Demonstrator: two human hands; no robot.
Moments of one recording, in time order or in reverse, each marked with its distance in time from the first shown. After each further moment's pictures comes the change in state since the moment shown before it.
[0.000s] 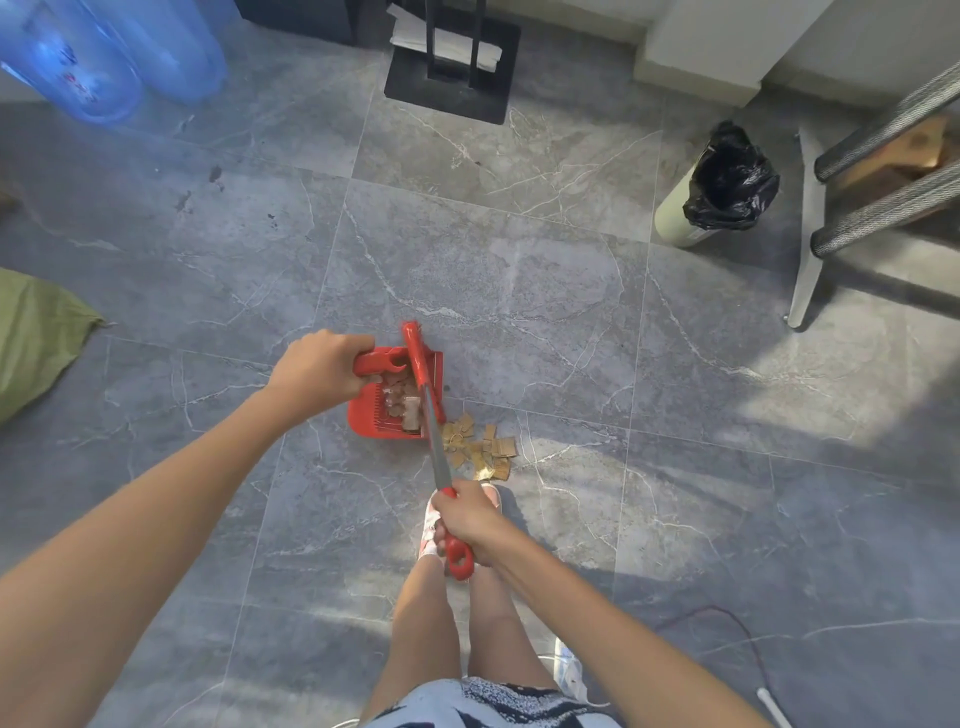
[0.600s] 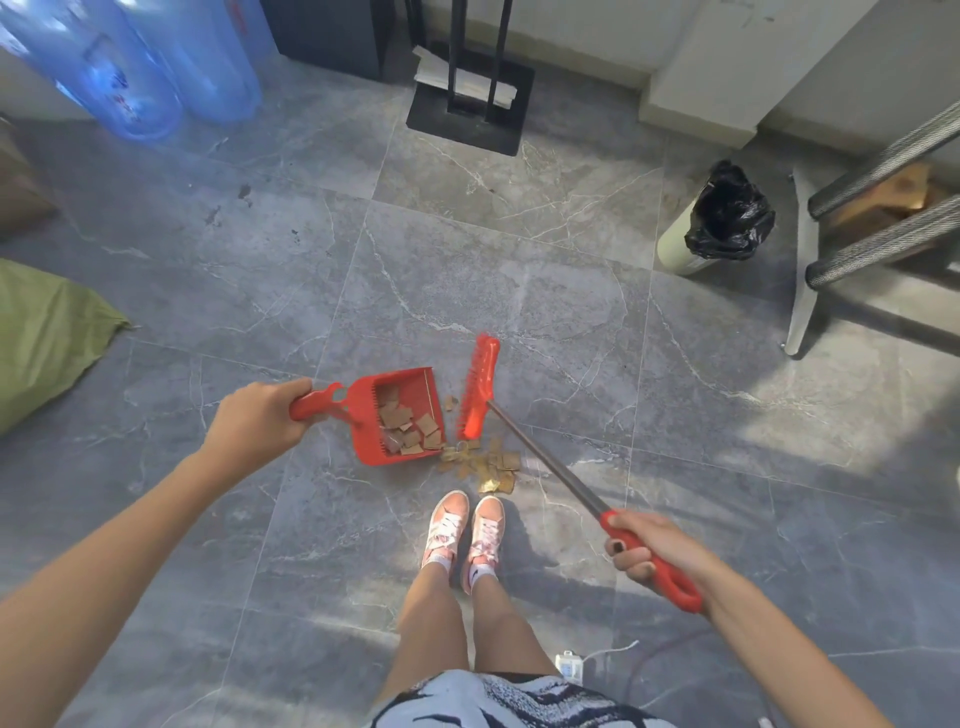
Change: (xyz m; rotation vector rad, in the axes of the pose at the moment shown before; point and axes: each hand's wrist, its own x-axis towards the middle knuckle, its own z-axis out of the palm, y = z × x) left_hand -0.104 -0.059 -0.007 0.019 0.192 -0.143; right_hand -0.094 0.028 -0.150 0.385 0.001 0.052
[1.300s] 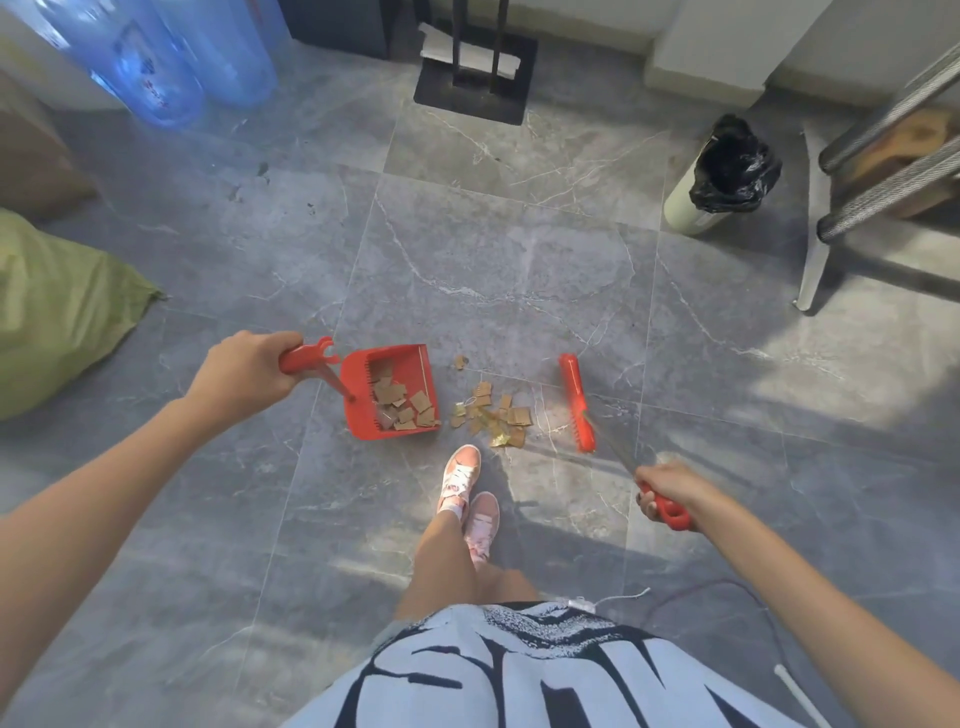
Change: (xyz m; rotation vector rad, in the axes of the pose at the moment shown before) left_hand -0.086 0.017 -0.025 0.070 -0.017 0.027; right_hand 0.006 0.071 -0.059 -0.335 0.365 -0.021
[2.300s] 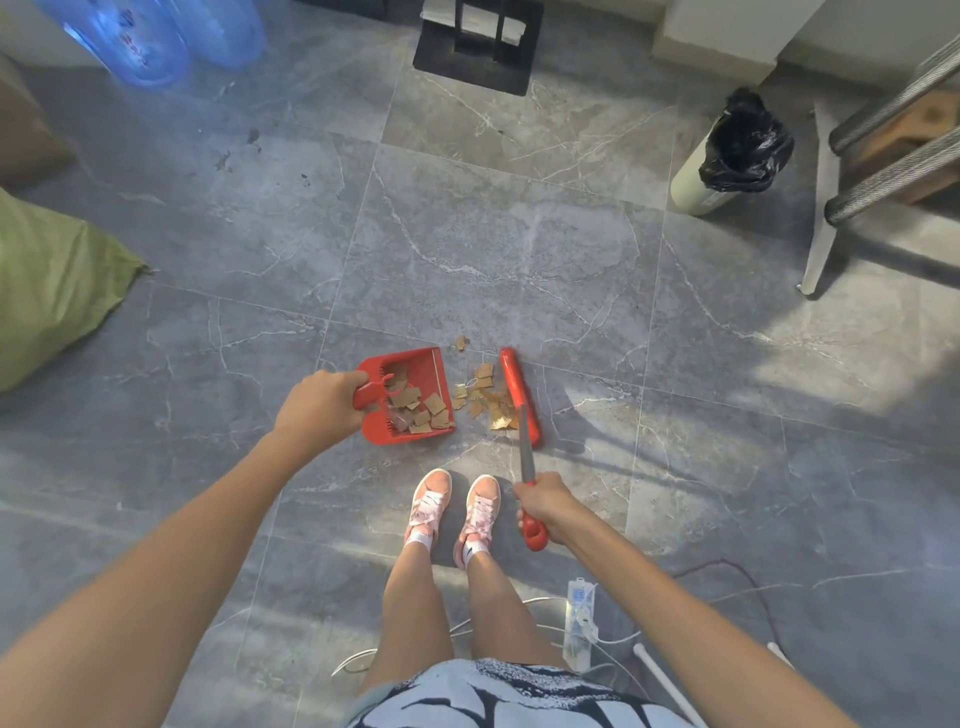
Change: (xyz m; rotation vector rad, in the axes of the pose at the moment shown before) left_hand -0.025 0.024 0.088 -0.111 -0.251 -0.090; right_hand 0.020 0.045 0.168 -0.229 -0.042 -0.097
